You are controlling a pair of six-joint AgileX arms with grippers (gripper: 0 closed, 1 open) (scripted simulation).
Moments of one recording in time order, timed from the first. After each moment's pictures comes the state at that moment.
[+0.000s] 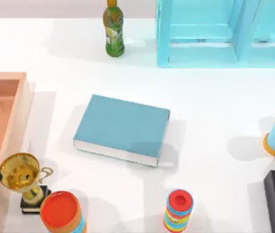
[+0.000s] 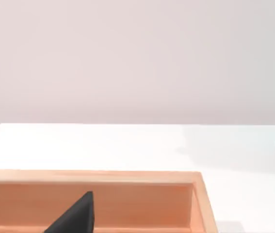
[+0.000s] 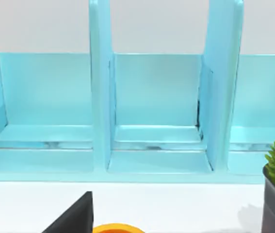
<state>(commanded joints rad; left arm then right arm) 0.00 0.00 0.00 0.00 0.00 0.00 0.00 0.01 0.00 0.00 0.00 0.00</state>
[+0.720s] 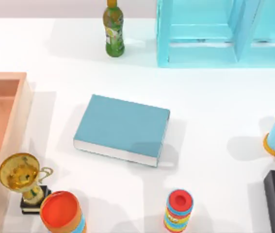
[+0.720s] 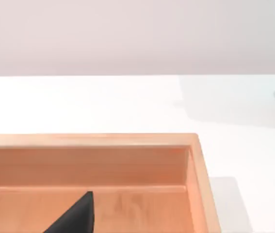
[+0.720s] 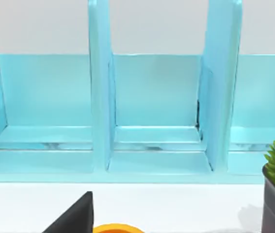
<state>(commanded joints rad) 0.02 0.22 0.21 -0.17 0.03 0.02 0.00 0.00 0.00 0.00 0.00 0.00</state>
